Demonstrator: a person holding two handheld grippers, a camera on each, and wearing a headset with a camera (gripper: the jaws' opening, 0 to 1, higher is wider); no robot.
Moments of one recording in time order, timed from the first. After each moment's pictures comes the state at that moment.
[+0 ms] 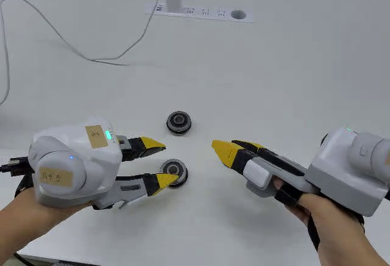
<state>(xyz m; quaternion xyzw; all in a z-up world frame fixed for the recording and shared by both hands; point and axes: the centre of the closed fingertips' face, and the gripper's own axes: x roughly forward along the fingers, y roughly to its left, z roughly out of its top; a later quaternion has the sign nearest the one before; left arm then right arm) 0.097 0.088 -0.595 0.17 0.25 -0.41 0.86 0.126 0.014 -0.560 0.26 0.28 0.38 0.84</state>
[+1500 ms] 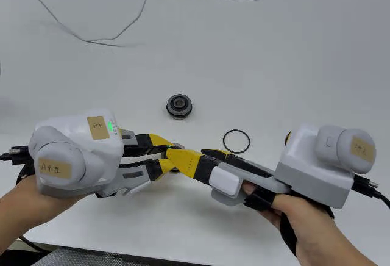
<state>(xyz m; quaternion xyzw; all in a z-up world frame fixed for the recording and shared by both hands) 0.091 0.079 -0.603 0.17 0.25 -0.44 0.85 0.083 0.073 -0.573 0.32 0.37 0.43 0.76</state>
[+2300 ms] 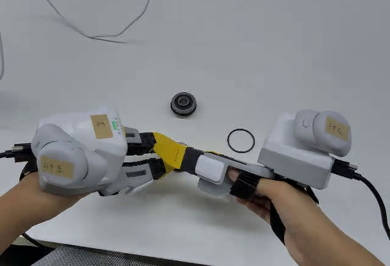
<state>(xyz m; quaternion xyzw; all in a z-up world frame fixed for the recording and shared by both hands) 0.090 0.080 -0.603 0.17 0.25 -0.44 0.84 0.086 0.085 -0.587 0.33 0.42 0.41 0.74</state>
